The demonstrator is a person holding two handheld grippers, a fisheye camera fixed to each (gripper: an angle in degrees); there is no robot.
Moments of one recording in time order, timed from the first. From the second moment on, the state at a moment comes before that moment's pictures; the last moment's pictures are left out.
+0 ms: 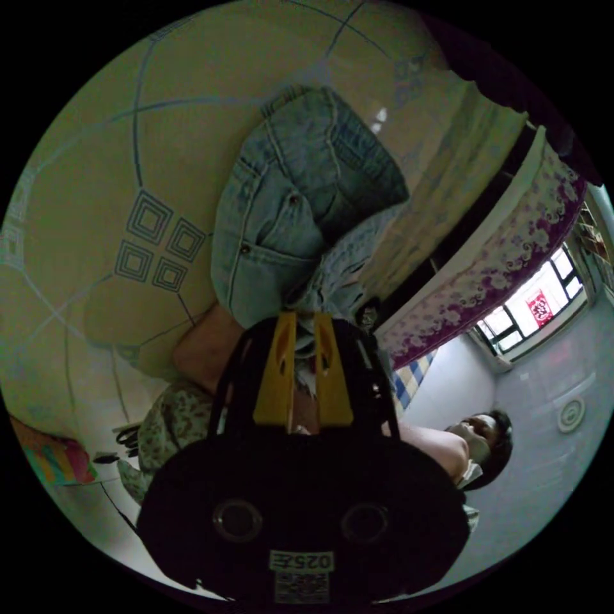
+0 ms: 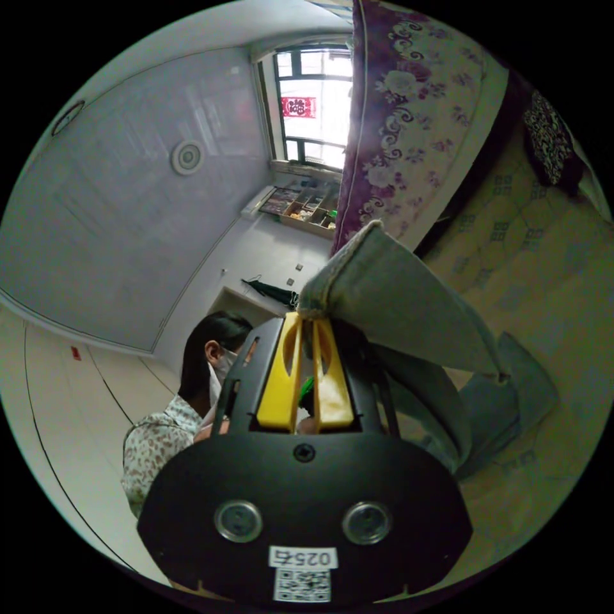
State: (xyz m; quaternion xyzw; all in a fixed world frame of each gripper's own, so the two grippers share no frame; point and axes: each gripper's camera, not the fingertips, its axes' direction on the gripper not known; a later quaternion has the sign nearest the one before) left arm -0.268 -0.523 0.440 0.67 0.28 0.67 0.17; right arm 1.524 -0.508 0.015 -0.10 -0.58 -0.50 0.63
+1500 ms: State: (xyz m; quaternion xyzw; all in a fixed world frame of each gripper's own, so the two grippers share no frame) left arm 0.254 -0.377 0.544 0.98 -0.08 0.18 -0.04; right arm 1.257 -0.276 0.163 0.00 0.08 -0.69 0.72
